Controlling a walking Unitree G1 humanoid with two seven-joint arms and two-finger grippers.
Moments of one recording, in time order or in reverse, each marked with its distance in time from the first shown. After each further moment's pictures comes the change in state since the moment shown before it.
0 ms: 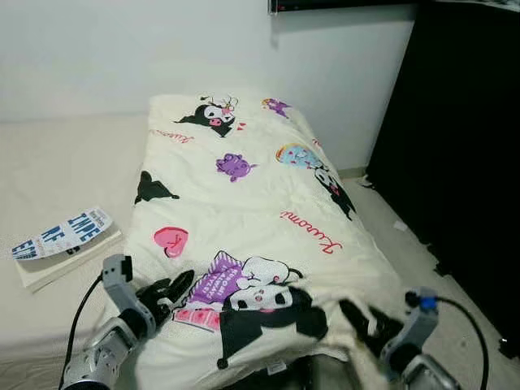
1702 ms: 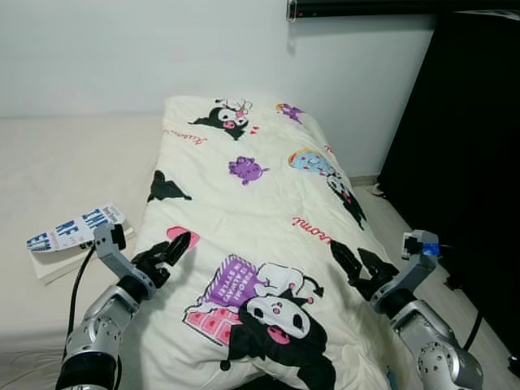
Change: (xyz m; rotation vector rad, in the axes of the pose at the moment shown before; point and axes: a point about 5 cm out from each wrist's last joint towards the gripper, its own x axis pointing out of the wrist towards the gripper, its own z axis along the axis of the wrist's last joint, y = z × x) left arm 0.026 -0.024 0.035 0.057 -0.115 -0.067; right arm 0.029 0.051 0.051 -0.033 -0.121 0.134
